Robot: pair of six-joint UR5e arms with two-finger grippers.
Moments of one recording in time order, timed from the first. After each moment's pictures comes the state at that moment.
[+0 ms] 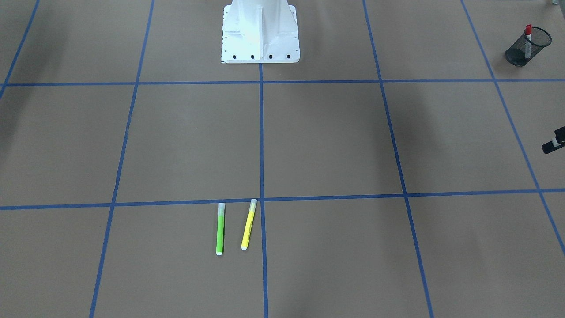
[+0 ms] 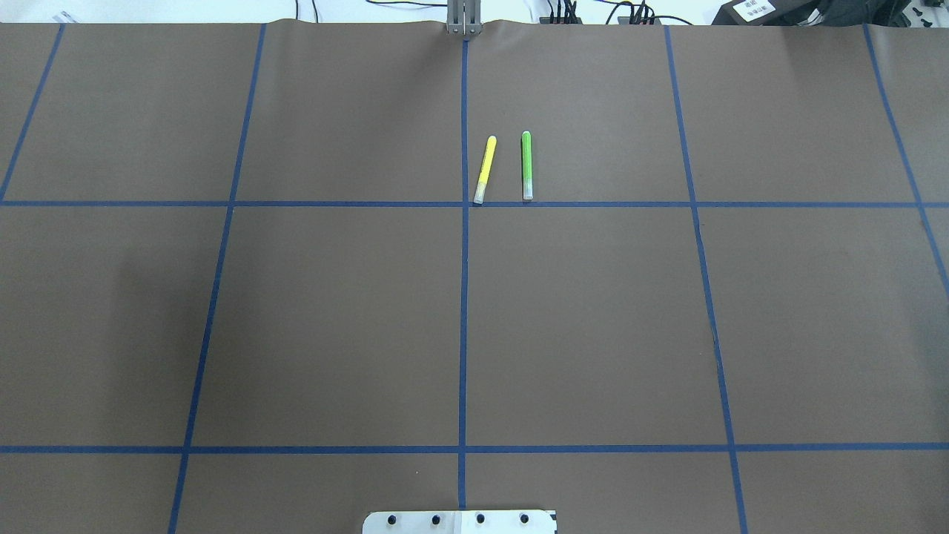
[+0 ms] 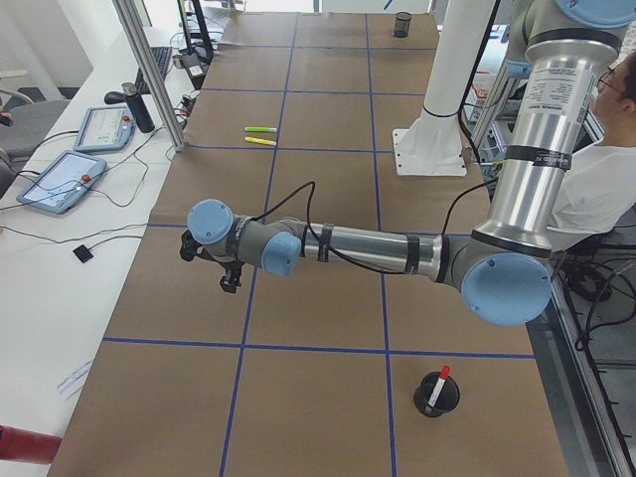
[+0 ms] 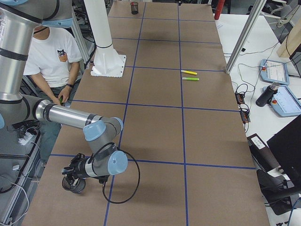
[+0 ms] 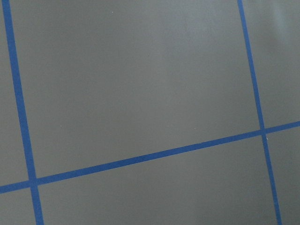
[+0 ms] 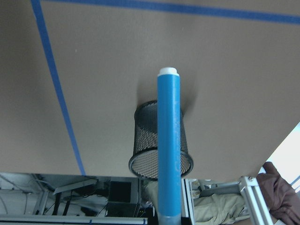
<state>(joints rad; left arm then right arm) -1.45 -1.77 -1.47 -1.81 -2.60 -0.15 1.69 -1.95 1.76 -2.55 1.87 -0.76</state>
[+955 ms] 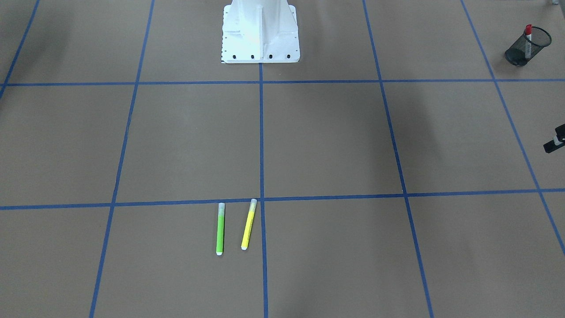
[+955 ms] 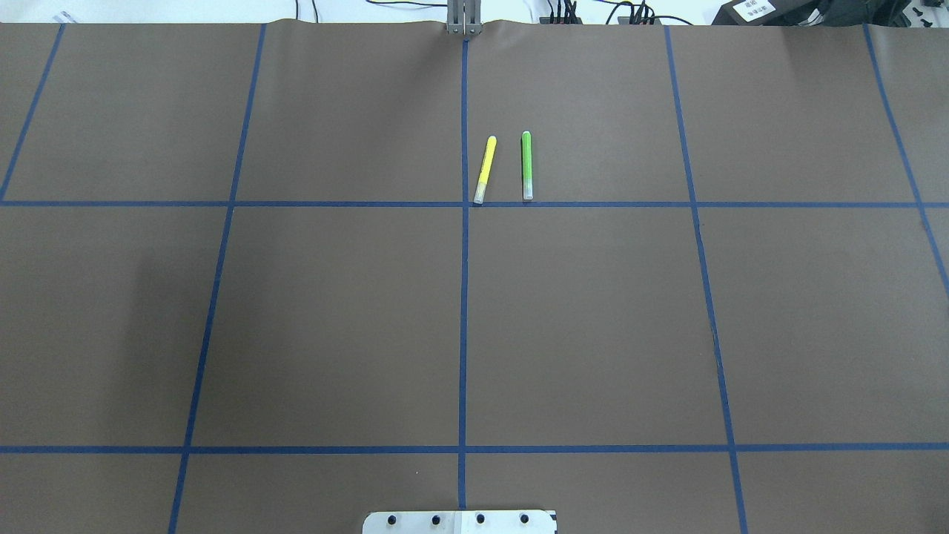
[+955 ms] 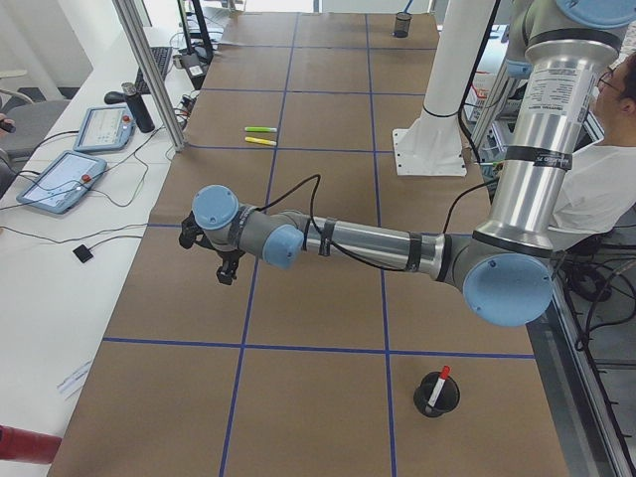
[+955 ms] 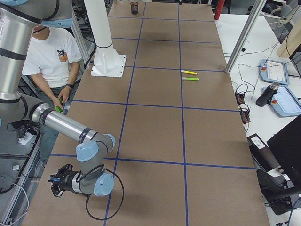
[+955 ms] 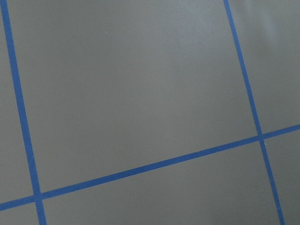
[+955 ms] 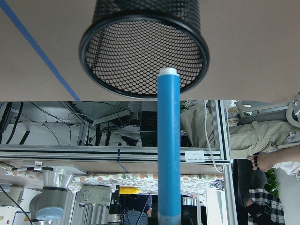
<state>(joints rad) -1.45 -1.76 -1.52 -1.83 -2.56 -0.17 1.69 -1.96 1.56 -2.48 1.90 -0.78</state>
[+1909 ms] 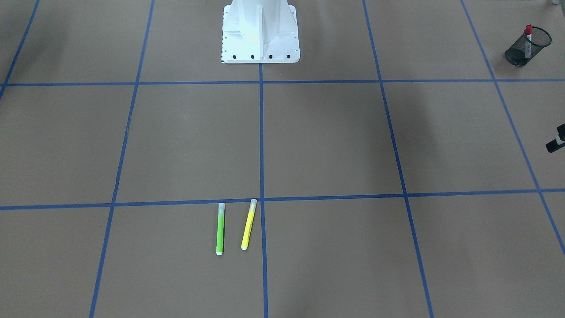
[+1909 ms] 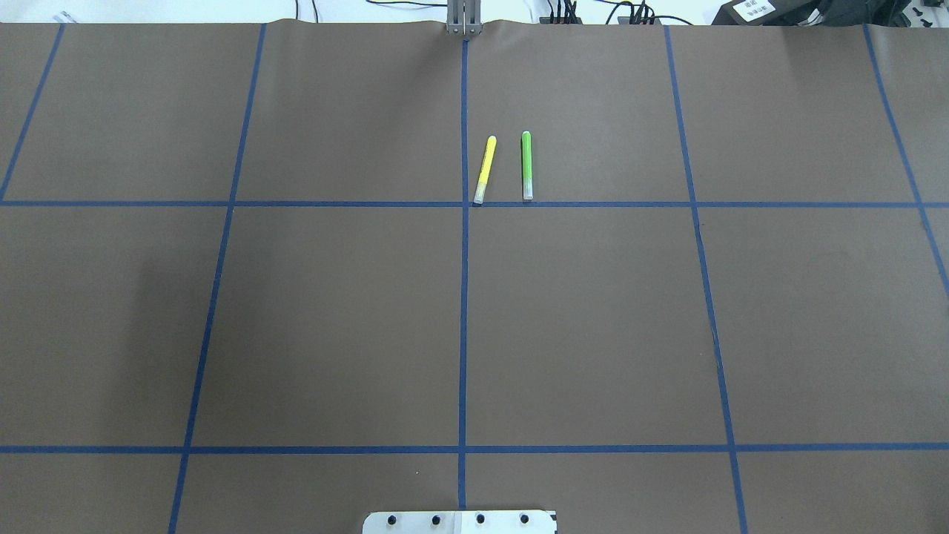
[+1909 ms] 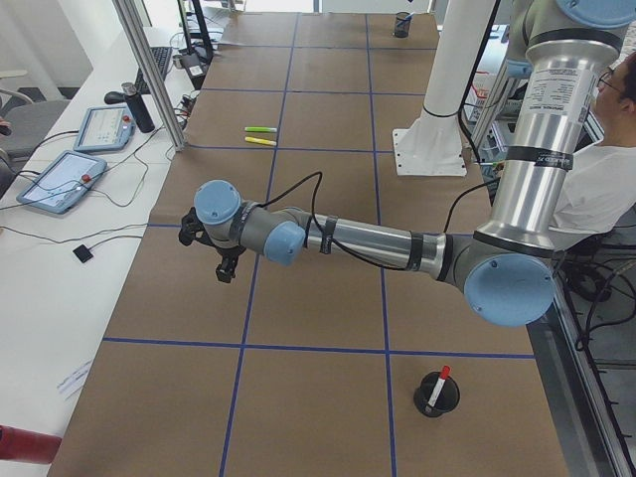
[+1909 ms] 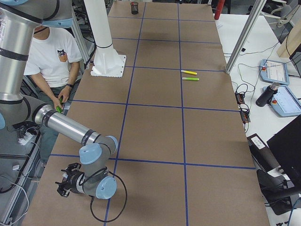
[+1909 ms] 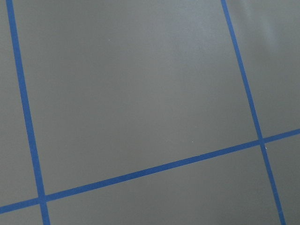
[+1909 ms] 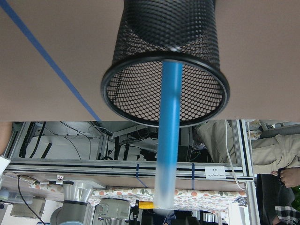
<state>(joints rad) -1.45 -1.76 -1.53 -1.83 -2.54 -0.18 1.68 -1.92 1.52 -2.48 2.00 -0.77</state>
